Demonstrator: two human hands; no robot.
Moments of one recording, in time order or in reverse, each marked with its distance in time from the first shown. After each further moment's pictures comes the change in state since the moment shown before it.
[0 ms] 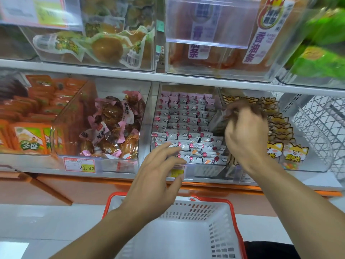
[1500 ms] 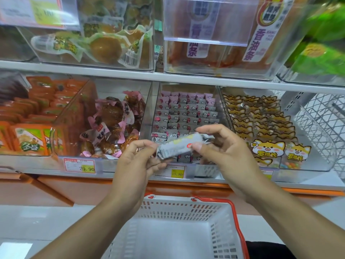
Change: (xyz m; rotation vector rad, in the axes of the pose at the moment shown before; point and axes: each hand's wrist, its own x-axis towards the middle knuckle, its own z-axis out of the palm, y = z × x) left_hand 0.016 -0.002 -0.023 -1.271 0.269 -0.677; right_hand -0.051 -0.036 -0.025 1.116 -0.564 0.439
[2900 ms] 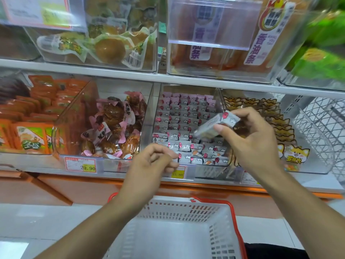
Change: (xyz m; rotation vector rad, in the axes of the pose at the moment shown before) left_hand -0.001 -0.007 0.005 0.392 -0.114 0.059; right_hand 0.019 -0.011 -0.034 -0.467 0.271 -0.335
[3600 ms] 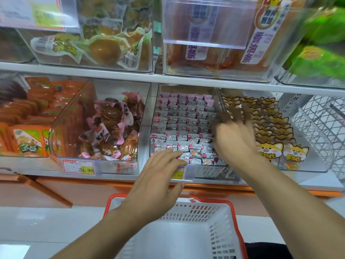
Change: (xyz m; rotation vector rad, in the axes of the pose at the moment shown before) left_hand -0.004 -0.022 0.006 1.051 -0.201 0.478; right_hand 0.032 0.026 0.028 -1.396 -0.265 -0.169
